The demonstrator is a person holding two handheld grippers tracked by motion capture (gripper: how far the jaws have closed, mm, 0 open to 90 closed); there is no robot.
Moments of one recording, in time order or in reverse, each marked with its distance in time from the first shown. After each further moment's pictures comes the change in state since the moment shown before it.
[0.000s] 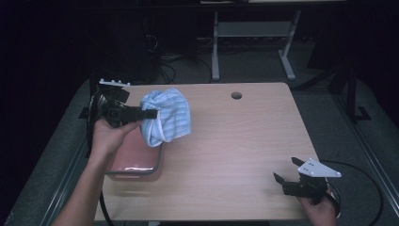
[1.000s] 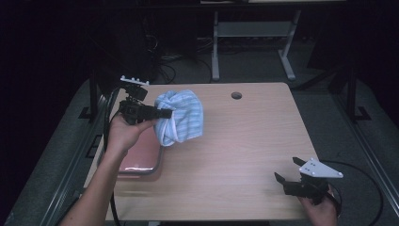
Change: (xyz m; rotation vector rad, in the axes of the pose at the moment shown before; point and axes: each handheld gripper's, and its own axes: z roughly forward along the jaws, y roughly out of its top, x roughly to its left) left arm -0.022 0.014 0.031 0.044 -0.032 0.030; right arm -0.001 0.001 -0.002 -0.007 -0.006 0.003
